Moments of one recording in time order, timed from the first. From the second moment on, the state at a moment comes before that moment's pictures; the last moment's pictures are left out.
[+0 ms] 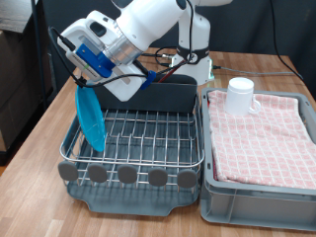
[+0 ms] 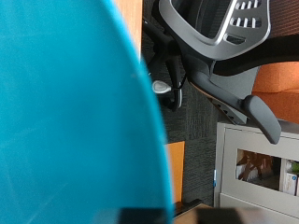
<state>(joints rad) 0.15 0.13 -0.50 -2.28 -1.24 2.46 1.34</state>
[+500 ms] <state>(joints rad) 0.15 0.12 -0.49 -2.28 -1.05 2.48 1.24</state>
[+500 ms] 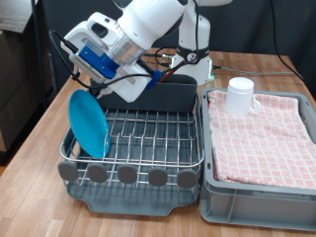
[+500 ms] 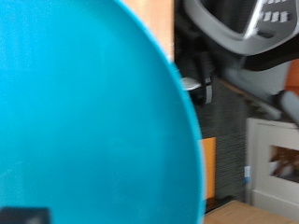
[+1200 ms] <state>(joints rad) 0.15 0.01 -0.47 -2.27 -0.69 2.45 0.95</state>
